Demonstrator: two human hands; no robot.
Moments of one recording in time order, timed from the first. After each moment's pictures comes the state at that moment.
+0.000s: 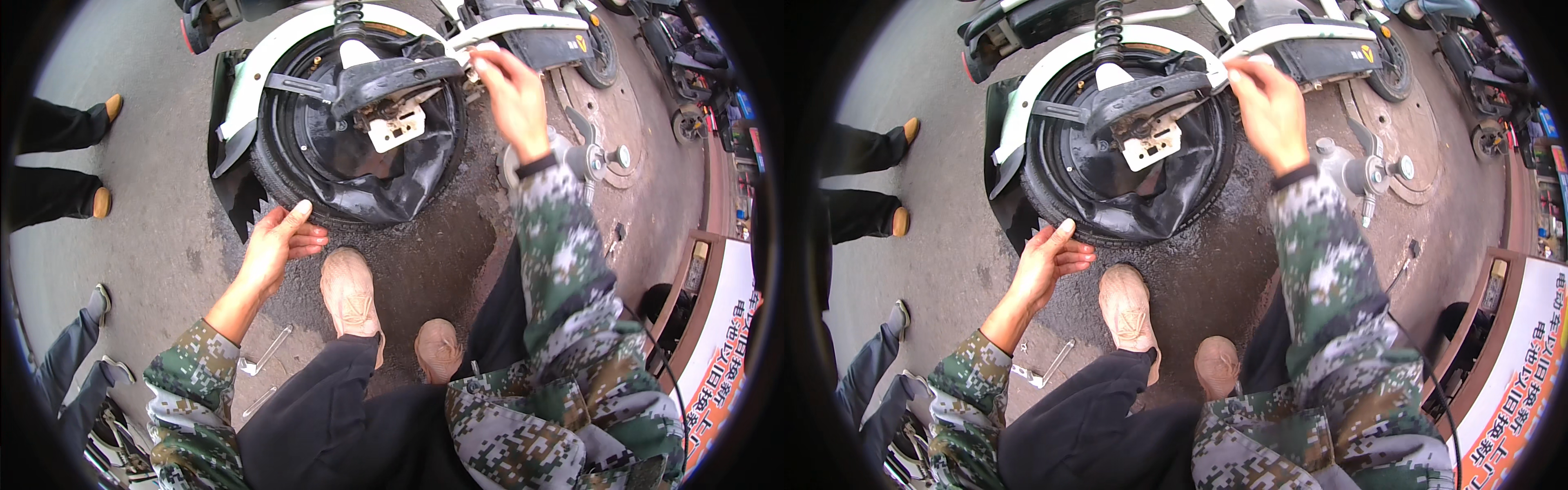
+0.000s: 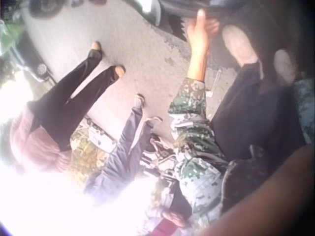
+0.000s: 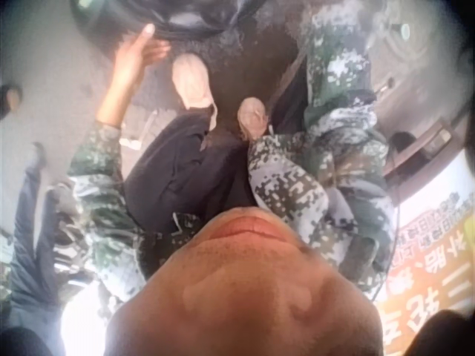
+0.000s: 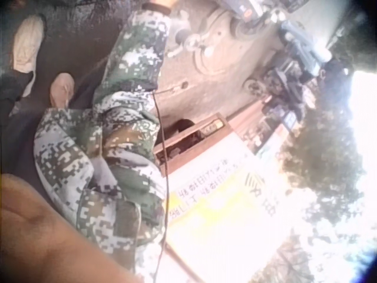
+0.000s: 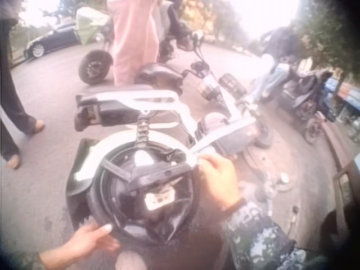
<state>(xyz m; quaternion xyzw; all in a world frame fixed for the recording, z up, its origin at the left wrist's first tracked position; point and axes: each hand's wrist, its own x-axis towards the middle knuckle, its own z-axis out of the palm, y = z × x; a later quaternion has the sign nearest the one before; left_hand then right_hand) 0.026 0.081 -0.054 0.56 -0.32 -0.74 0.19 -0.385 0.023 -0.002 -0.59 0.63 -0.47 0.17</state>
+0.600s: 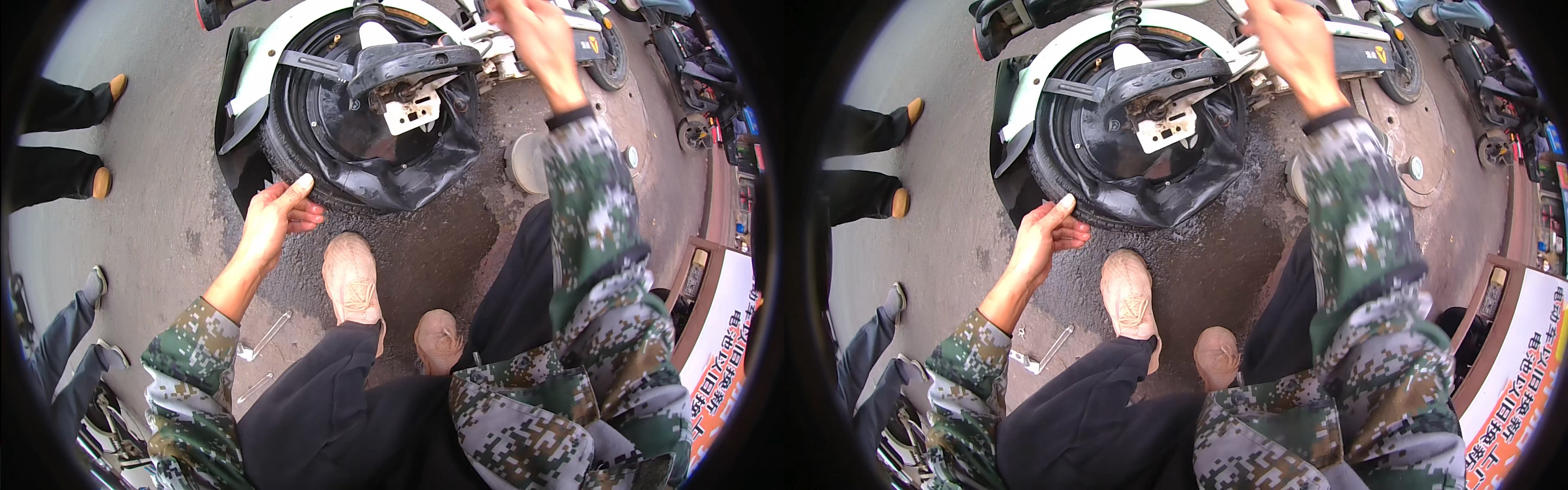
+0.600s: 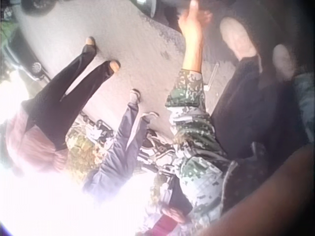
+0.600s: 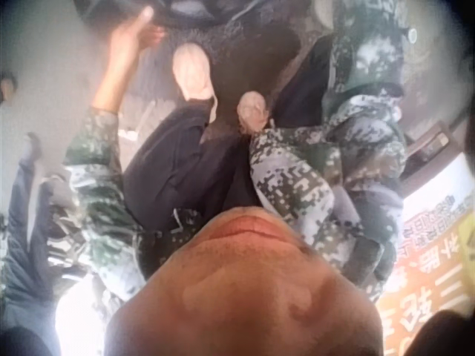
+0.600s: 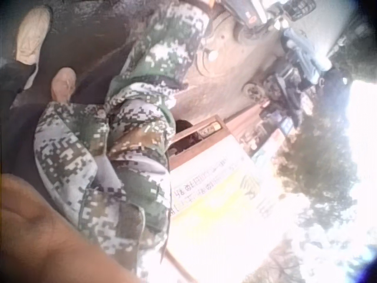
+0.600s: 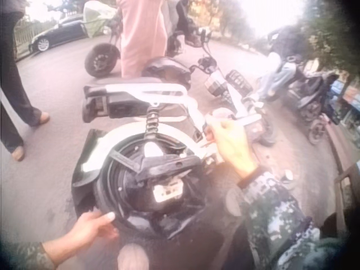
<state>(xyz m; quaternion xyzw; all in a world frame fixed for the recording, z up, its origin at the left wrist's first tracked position) 0.033 0.071 -0.060 0.57 -0.37 -0.71 0.20 -0.383 -0.041 0.062 -0.58 0.70 -0.39 0.14</state>
